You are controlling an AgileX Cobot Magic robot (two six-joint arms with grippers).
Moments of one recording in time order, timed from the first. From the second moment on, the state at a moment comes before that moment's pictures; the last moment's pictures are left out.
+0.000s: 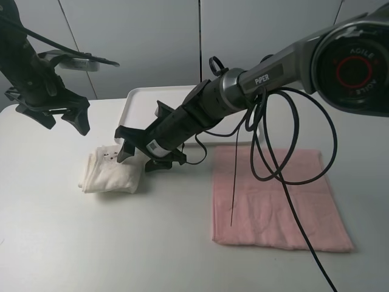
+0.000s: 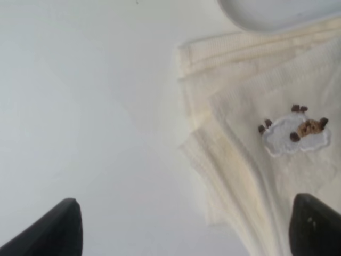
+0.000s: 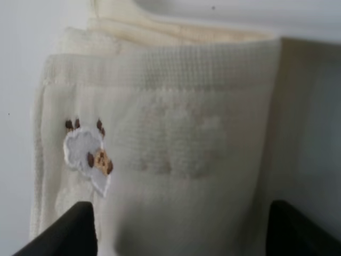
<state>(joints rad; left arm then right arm) -0.15 1.83 -1.30 0.00 0.95 0.10 0.71 2.37 -1.52 1.22 0.54 -0.38</state>
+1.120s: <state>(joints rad) -0.15 1.83 -1.30 0.00 0.95 0.11 0.68 2.39 -1.63 1.24 0.85 -0.51</state>
